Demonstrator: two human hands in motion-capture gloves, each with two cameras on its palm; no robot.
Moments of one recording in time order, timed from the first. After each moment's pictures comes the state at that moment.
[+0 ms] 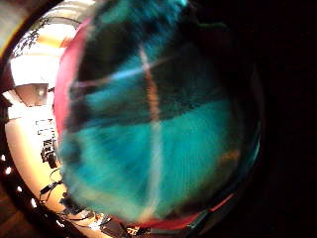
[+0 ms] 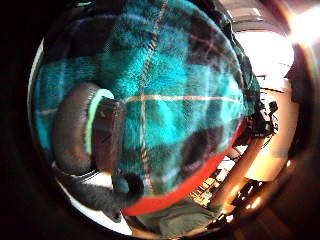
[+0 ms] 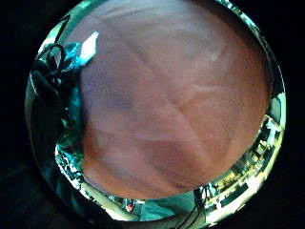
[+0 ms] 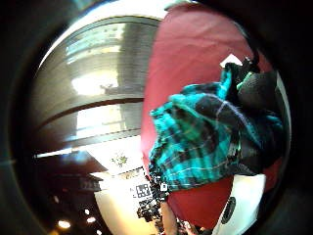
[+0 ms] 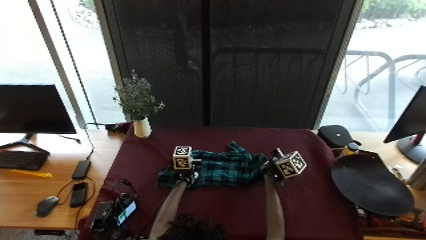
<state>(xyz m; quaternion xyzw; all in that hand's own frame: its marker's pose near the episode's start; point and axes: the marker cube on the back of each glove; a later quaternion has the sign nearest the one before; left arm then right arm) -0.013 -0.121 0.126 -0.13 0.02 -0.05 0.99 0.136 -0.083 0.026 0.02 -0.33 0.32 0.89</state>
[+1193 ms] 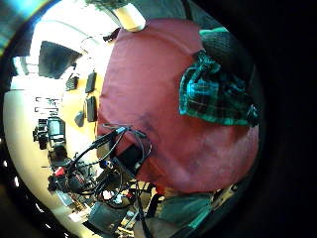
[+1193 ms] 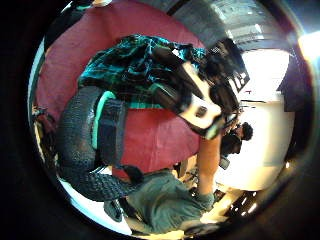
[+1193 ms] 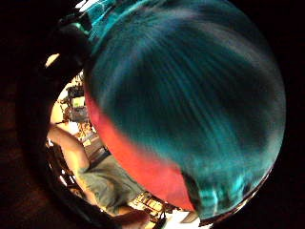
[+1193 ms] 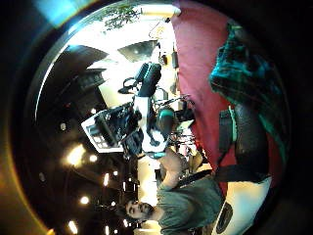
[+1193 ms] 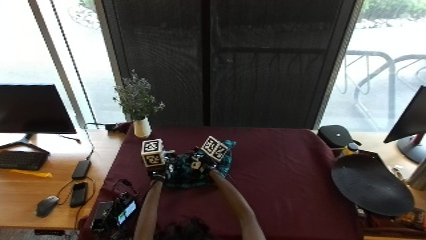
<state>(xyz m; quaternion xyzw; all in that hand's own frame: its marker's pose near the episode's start) -0.127 -0.080 0.028 -0.04 0.07 -0.11 0.99 -0.211 -0.121 0.059 -0.25 -0.38 -0.20 0.87</state>
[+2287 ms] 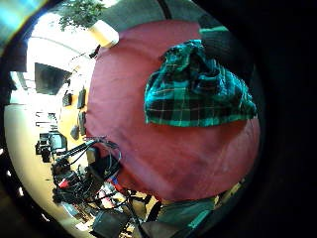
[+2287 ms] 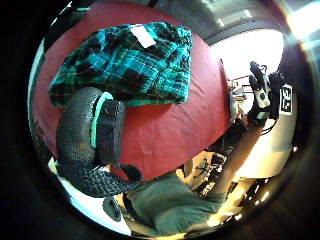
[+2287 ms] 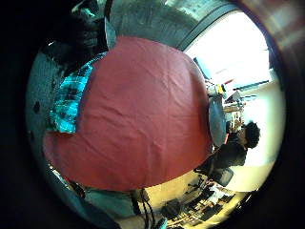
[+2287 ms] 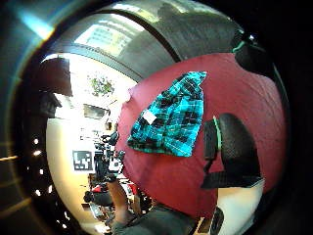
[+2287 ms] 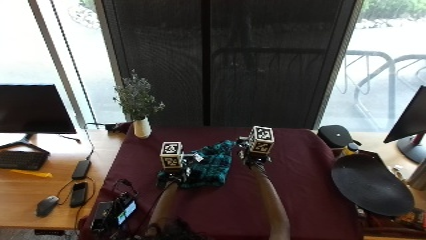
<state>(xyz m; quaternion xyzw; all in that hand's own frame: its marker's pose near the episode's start) -0.047 -0.085 0.039 -0.03 0.05 -0.06 1.00 0.038 -0.137 -0.033 0.00 -0.04 0.03 1.00</state>
